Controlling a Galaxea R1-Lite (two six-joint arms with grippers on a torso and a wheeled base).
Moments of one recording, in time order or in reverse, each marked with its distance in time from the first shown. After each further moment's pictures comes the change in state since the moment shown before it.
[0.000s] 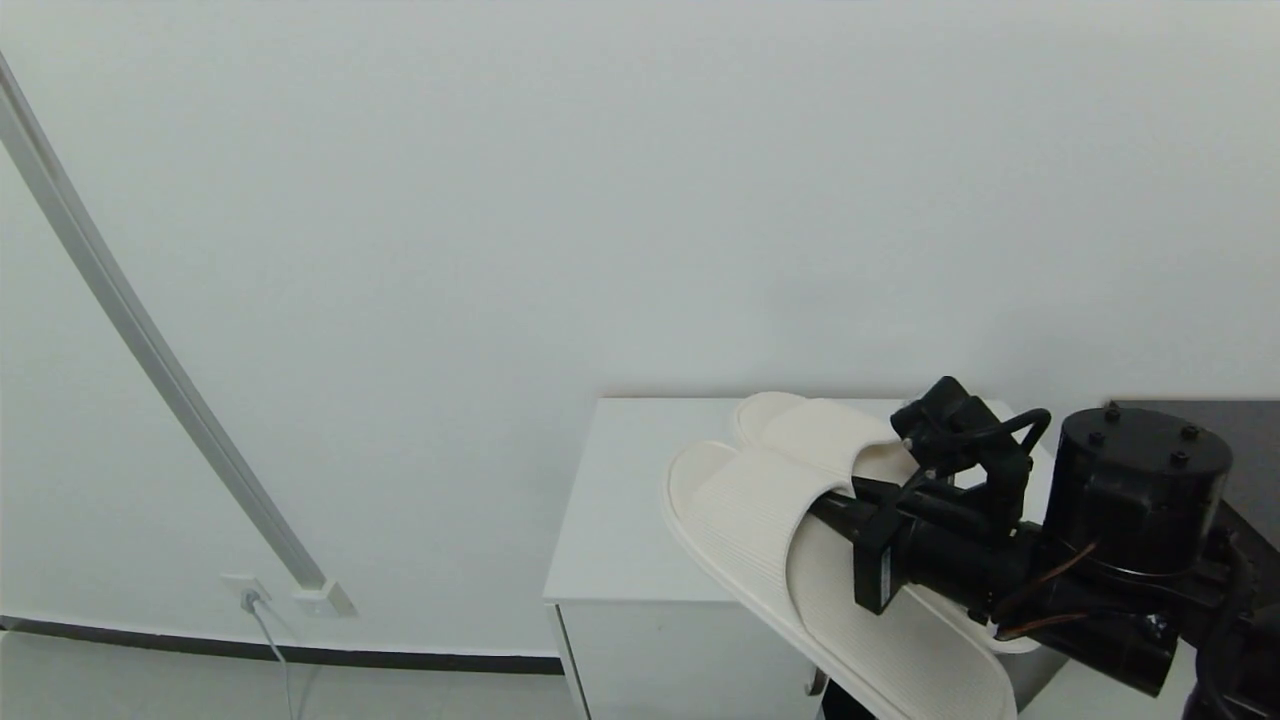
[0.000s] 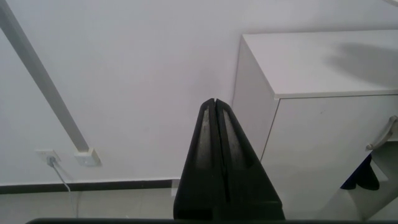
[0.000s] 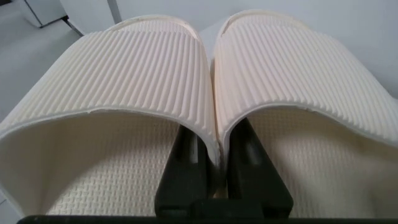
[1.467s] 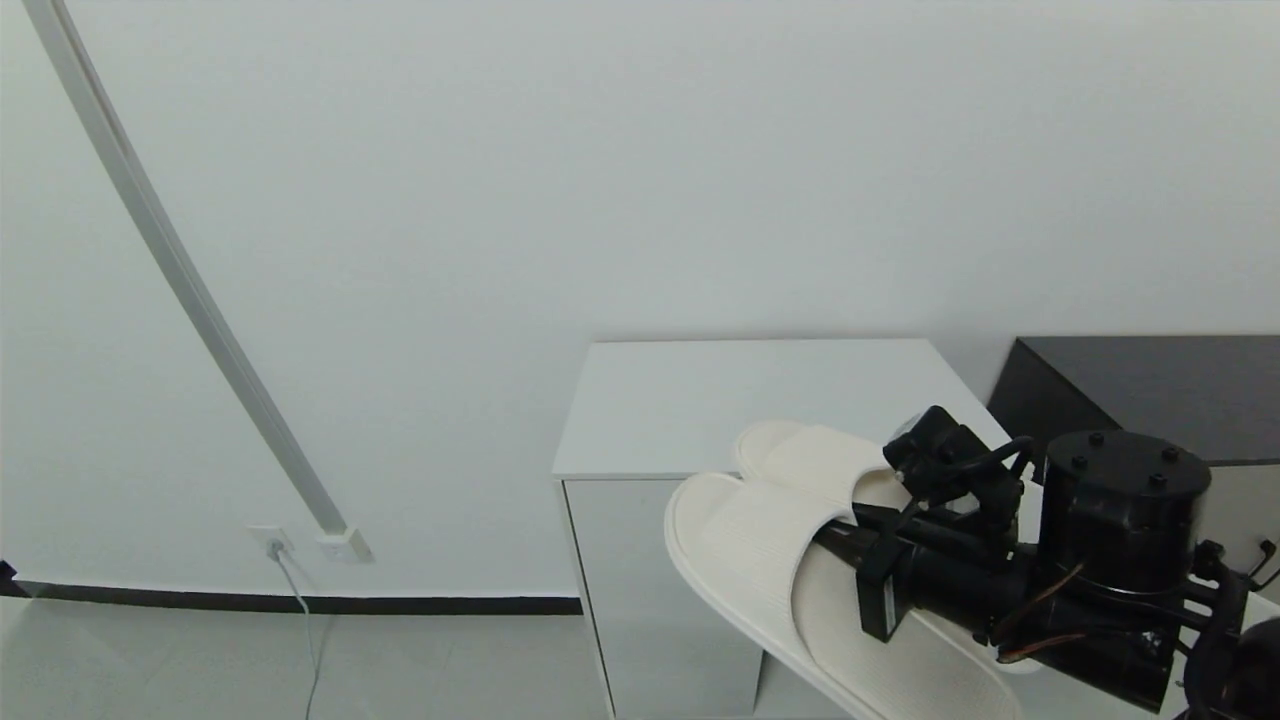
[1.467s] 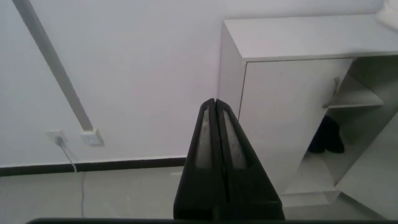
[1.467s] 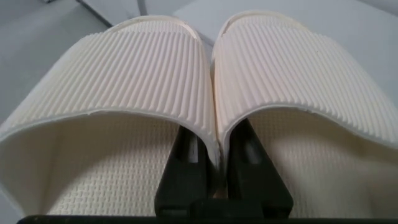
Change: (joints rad) left arm 0.001 0.000 -0.001 -0.001 0.001 -0.002; right arm -0.001 0.011 0.042 -0.001 0.025 -0.026
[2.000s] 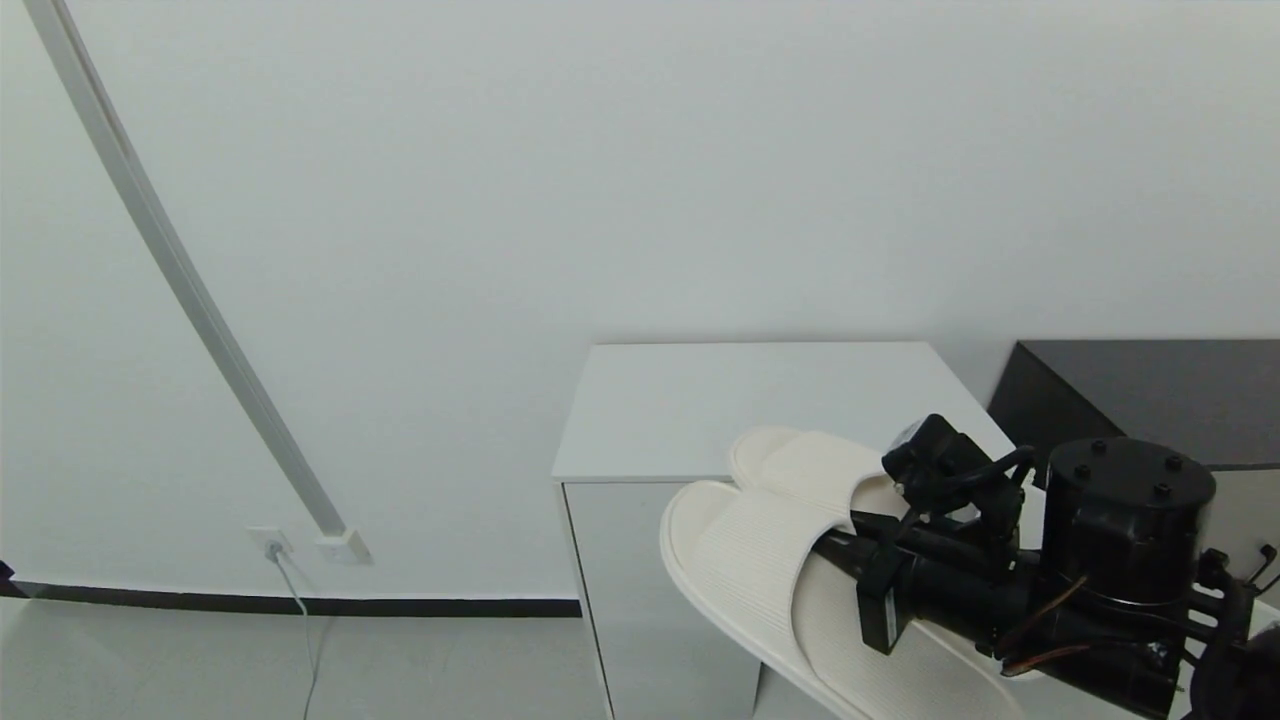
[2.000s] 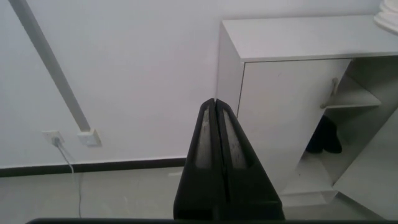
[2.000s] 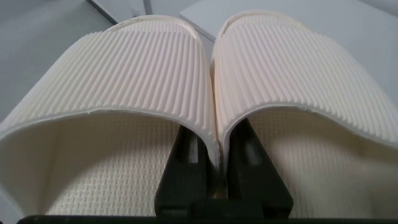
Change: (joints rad) left arm -0.001 0.000 0.000 0.000 0.000 0.000; right arm -0.001 0.000 0.011 -0.004 0.010 -0.006
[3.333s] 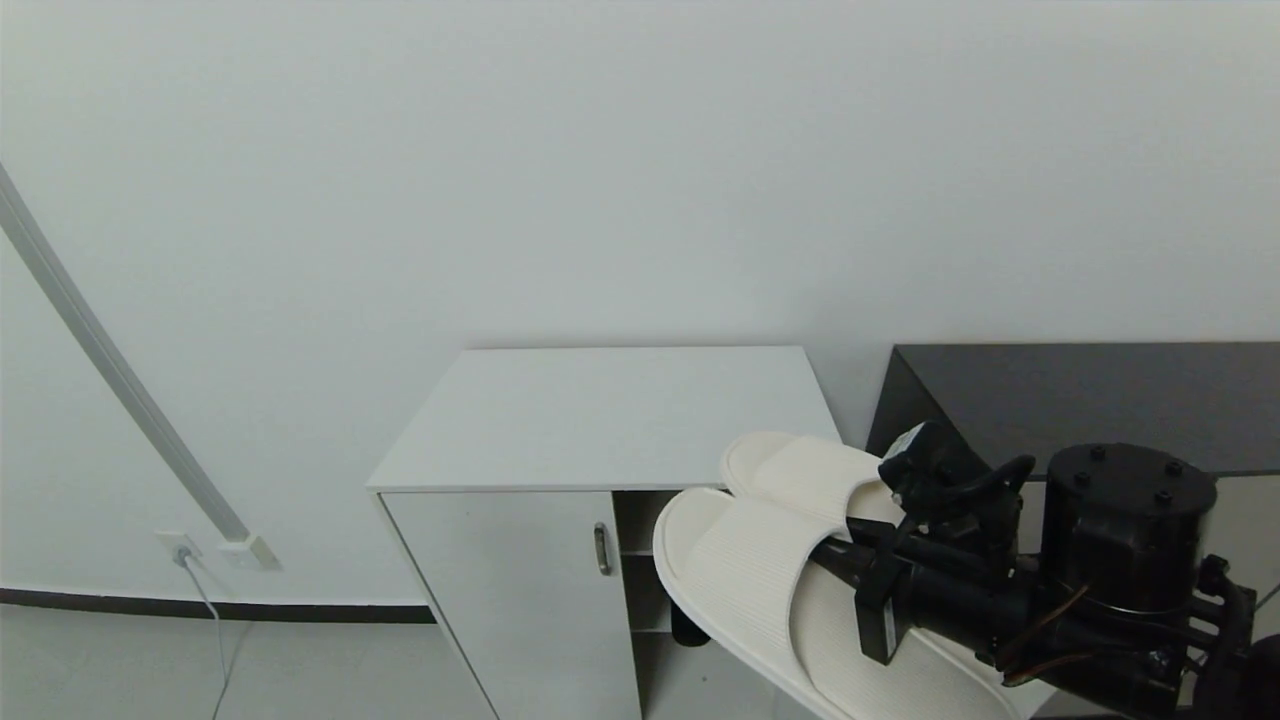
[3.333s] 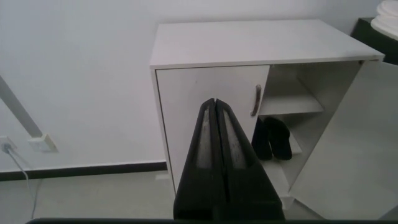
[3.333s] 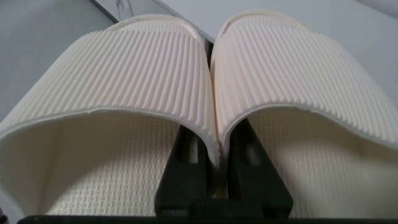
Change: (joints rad) left arm 0.000 0.000 0.000 0.000 0.000 0.000; right arm 0.002 -0.001 0.009 -0.001 0.004 -0.006
